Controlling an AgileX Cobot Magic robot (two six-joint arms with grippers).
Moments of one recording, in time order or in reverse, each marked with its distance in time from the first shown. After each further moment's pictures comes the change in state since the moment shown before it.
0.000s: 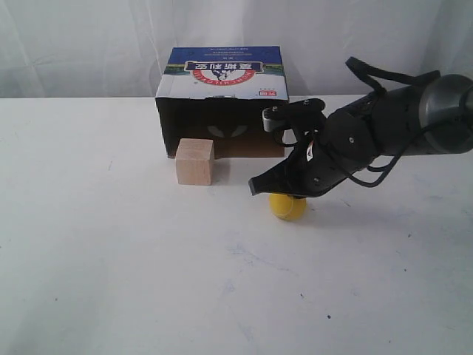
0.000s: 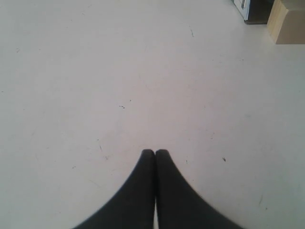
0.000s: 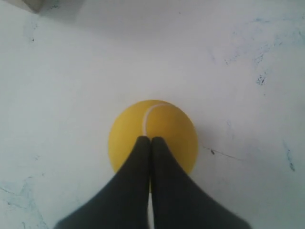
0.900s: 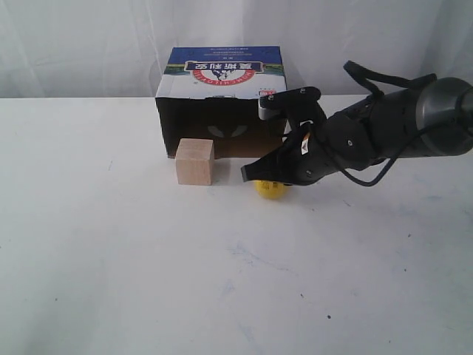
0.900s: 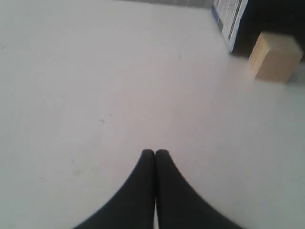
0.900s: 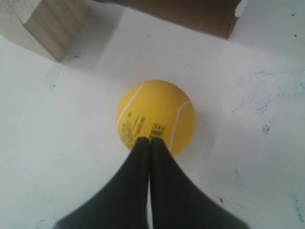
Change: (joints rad) left arm 0.000 0.000 0.000 -0.168 -0.064 -0.041; right arm 0.000 0.008 0.000 0.000 -0.150 0.000
